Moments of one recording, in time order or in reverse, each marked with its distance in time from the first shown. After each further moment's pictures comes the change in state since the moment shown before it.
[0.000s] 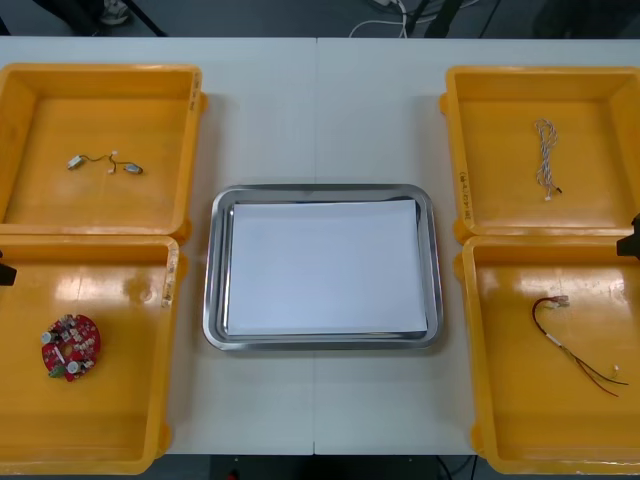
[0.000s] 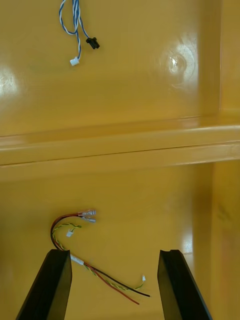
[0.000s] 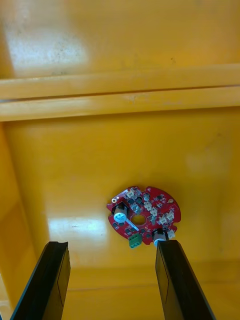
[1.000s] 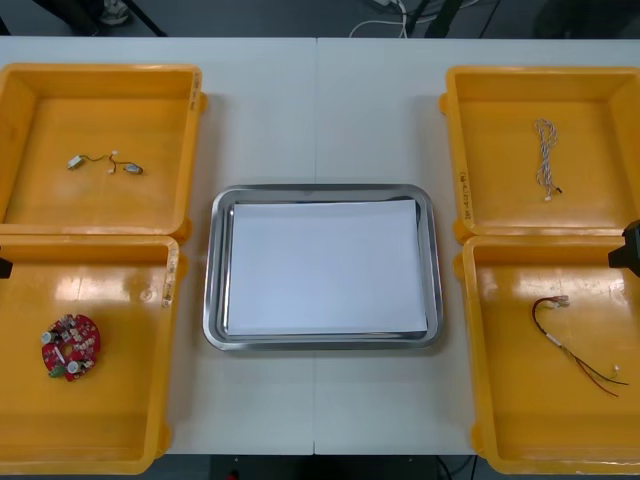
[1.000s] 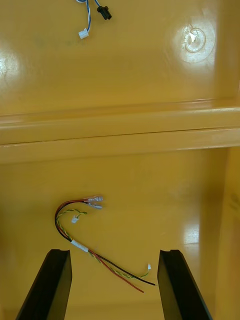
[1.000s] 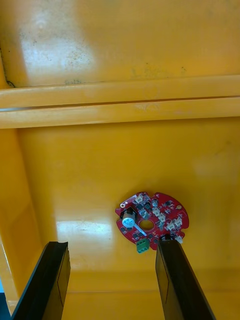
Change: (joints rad) right arm 0.005 0.000 0.024 0.001 -0.019 0.029 0.000; left arm -0.021 -0.001 -0.008 0.000 -0.044 0.000 0.001
